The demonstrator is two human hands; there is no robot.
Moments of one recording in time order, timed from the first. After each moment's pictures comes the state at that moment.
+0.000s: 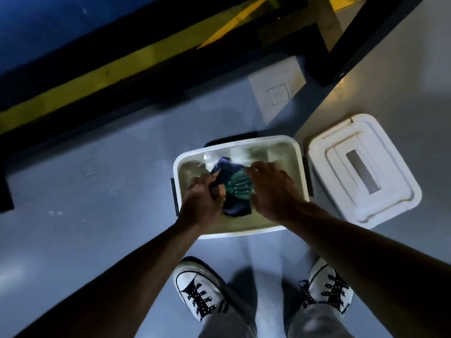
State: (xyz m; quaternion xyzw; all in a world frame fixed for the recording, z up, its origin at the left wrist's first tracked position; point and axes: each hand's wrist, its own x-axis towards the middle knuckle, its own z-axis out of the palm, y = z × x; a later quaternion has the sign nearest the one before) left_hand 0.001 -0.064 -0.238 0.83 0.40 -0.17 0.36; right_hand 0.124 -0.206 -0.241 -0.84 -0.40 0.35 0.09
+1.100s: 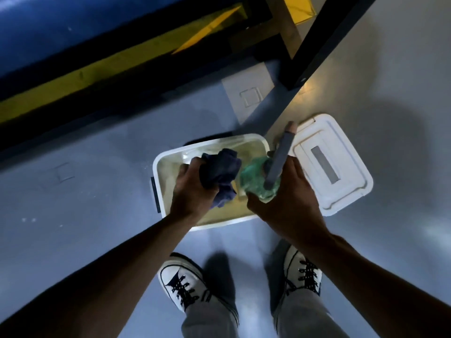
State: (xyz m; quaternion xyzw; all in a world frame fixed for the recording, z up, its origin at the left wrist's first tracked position) left_hand 0.028 -0.085 -0.220 0.82 0.41 -0.10 0.39; right_hand 0.115 -0.269 -0.146 -0.89 -0.16 0.25 0.34
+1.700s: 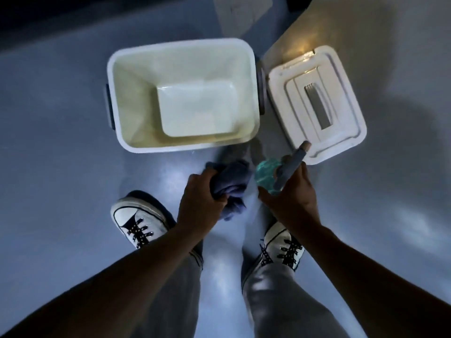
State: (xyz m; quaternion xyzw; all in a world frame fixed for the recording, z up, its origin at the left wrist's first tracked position) left_hand -0.090 -0.250 -0.258 0.81 0.39 -0.17 0.41; right_hand 0.031 -0.416 -0.249 -0.92 -0.13 0.26 0.27
